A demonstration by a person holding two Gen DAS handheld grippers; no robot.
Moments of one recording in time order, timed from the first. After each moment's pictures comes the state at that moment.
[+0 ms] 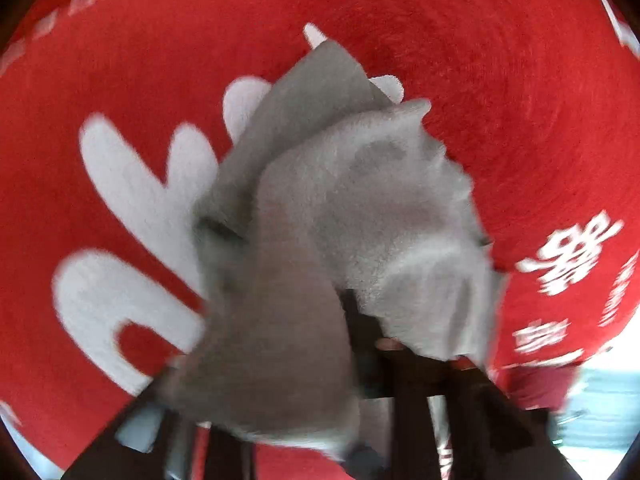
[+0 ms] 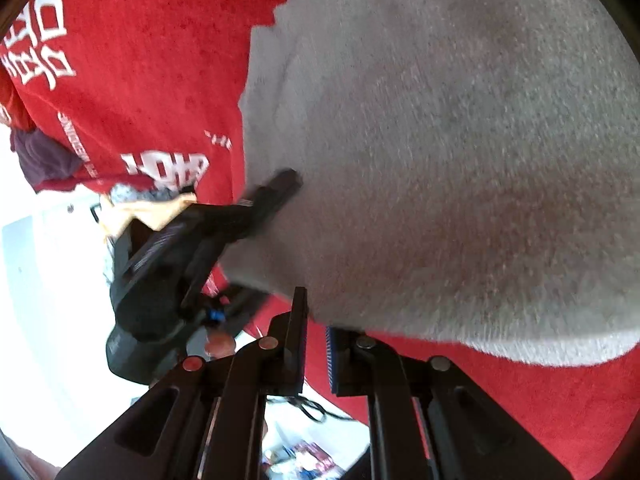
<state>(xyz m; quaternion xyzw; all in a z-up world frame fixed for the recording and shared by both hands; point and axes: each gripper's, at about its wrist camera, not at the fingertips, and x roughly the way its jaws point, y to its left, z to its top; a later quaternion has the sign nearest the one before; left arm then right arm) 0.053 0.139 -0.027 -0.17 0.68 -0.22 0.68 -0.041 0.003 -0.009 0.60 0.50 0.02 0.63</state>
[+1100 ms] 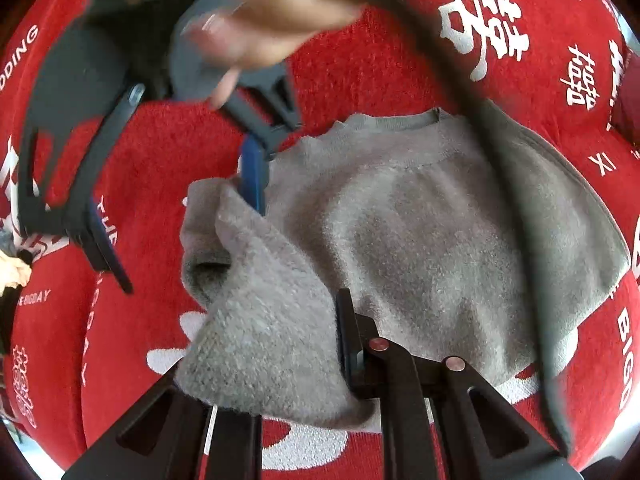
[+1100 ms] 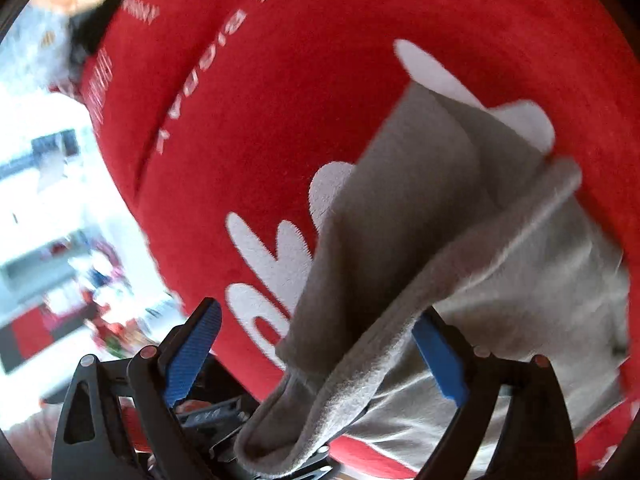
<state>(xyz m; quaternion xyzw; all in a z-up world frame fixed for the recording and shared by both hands) -0.032 0.081 0.023 0.27 0.42 -0.37 0.78 0.224 0.064 0.002 0.12 0.81 0.17 0.55</state>
